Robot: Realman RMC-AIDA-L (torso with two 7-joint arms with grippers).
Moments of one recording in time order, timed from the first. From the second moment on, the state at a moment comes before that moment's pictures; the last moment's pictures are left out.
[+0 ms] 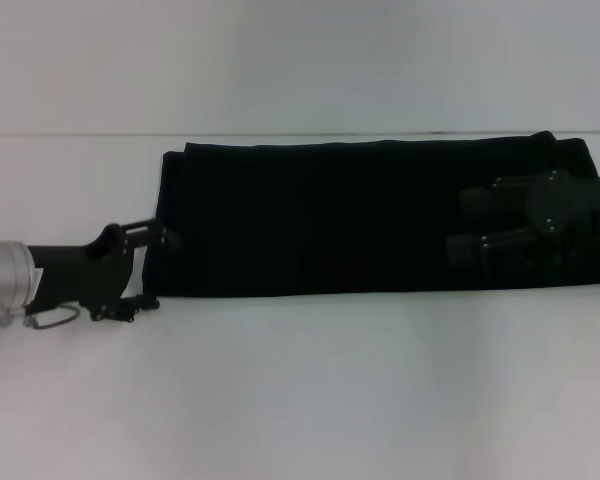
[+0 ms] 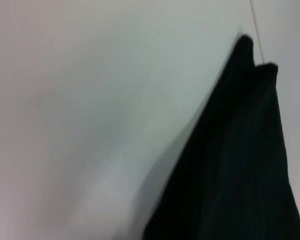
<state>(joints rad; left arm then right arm) -0.69 -2.04 0.37 0.55 2.46 1.24 -2.96 0.74 1.95 -0.62 -0.71 -2.16 -1.71 1.63</state>
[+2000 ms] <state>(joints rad) -0.69 -2.05 0.39 0.52 2.45 1.19 -2.95 0.74 1.94 -0.61 -0.73 -2.14 -1.71 1.64</state>
